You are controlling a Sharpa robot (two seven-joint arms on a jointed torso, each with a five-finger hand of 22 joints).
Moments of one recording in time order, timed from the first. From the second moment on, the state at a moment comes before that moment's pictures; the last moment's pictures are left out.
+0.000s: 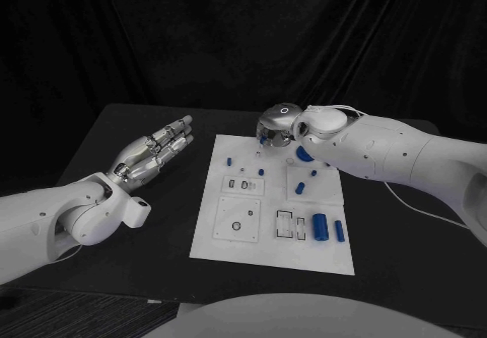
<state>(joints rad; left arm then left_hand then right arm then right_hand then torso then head) 1.18 -1.07 -0.21 1.61 -0.32 -0.03 0.68 1.31 0.29 -0.23 0.29 0.48 0.16 0.00 0.02 0.02 0.00 -0.03 0.10 0.02 0.00 -0.02 0.00 0.00 0.15 0.00 0.04 0.00 0.00 1.29 -0.34 -0.20 0.83 -1.73 -0.27 0.16 1.34 -0.03 0.34 -0.06 0.27 1.05 0.08 0.09 0.17 1.15 0.04 0.06 0.06 1.43 -0.07 0.94 0.48 0.14 1.41 0.03 1.15 0.92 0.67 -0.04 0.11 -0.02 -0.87</state>
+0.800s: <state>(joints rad) 1.18 -1.05 -0.21 1.59 -0.32 0.00 0.68 1.32 0.29 -0.22 0.29 0.50 0.16 0.00 0.02 0.02 0.00 -0.02 0.10 0.02 0.00 -0.01 0.00 0.00 0.15 0.00 0.06 0.00 0.00 1.28 -0.35 -0.21 0.85 -1.73 -0.26 0.16 1.34 -0.05 0.36 -0.04 0.27 1.02 0.07 0.07 0.18 1.12 0.04 0.06 0.06 1.42 -0.07 0.94 0.47 0.14 1.40 0.03 1.15 0.91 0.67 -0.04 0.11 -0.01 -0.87</state>
